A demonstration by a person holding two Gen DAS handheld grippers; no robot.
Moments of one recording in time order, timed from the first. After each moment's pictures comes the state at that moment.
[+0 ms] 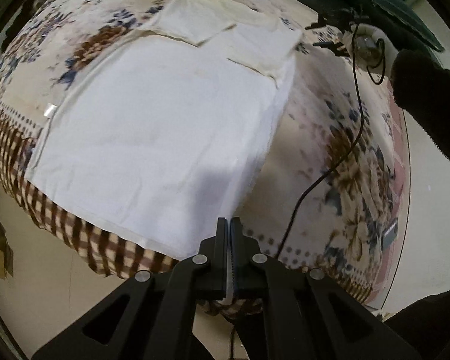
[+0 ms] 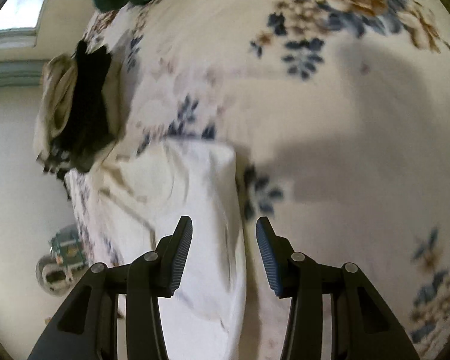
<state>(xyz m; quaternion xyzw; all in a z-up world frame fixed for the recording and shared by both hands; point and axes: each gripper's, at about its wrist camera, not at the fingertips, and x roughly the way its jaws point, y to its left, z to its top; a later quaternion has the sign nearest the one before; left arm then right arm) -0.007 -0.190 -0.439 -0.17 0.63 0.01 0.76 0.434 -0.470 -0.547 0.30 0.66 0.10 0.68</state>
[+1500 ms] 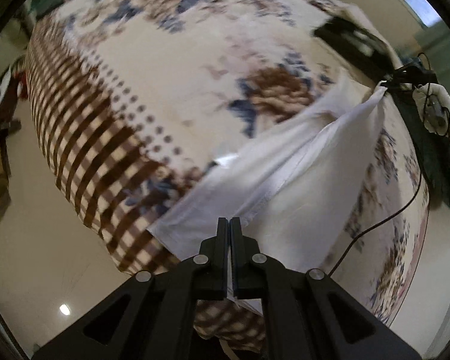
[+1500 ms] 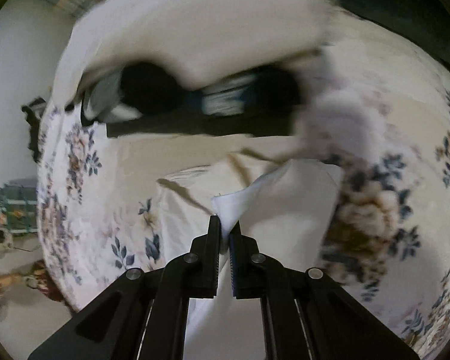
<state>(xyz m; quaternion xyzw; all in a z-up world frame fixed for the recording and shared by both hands) -0.028 0.113 -0.485 -0.32 0.57 0.16 0.74 0.490 -0.145 -0.468 0.08 0.67 0.11 0.73</state>
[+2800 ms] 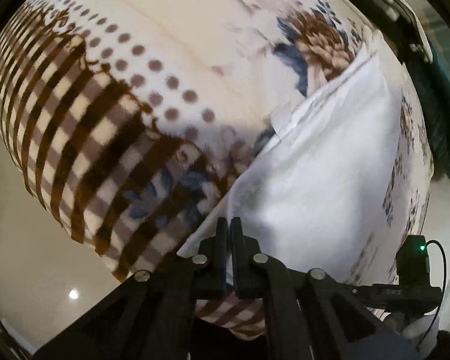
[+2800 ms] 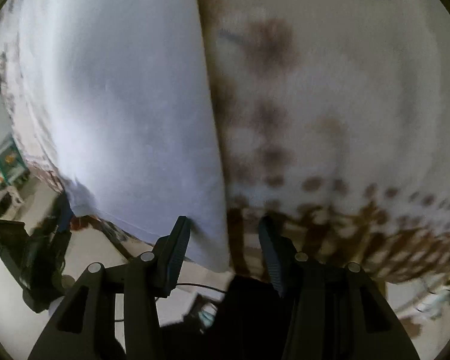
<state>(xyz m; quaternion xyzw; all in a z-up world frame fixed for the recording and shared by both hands) -0.018 0.144 -0.565 -0.31 0.65 0.09 0.69 -0.009 -0.227 -0.627 0.20 0.85 0.08 0.48</state>
